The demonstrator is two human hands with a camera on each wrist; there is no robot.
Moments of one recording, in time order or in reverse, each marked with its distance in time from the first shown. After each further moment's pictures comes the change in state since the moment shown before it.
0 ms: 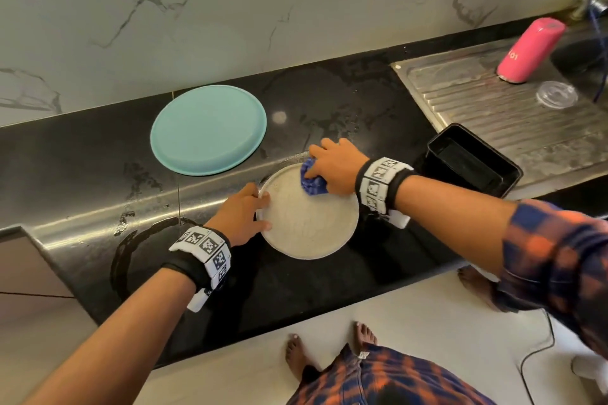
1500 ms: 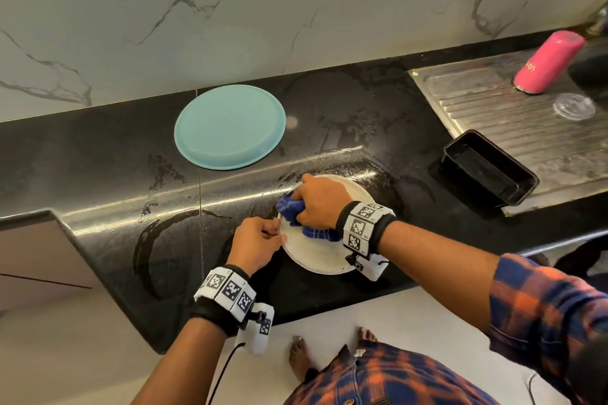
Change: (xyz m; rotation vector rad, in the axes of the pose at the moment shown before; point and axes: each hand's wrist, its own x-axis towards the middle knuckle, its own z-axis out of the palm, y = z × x) left_hand -0.051 0.014 0.046 -0.649 0.307 -0.312; right_hand 0.001 -0.094 -0.007 0.506 0.015 0.195
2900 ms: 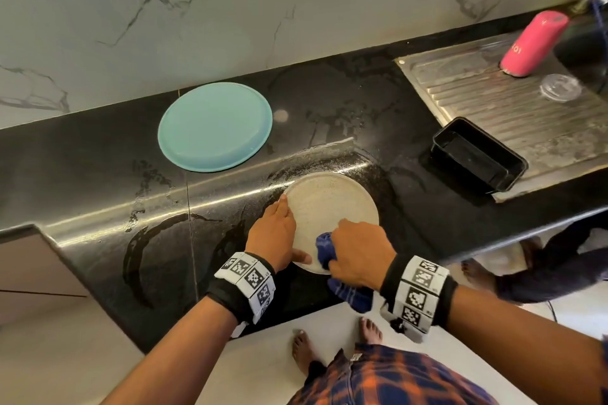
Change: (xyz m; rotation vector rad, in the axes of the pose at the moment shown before) left_hand 0.006 0.039 0.024 0.842 -0.269 0.333; right_hand -0.107 0.011 0.021 -0.066 -0.113 0.139
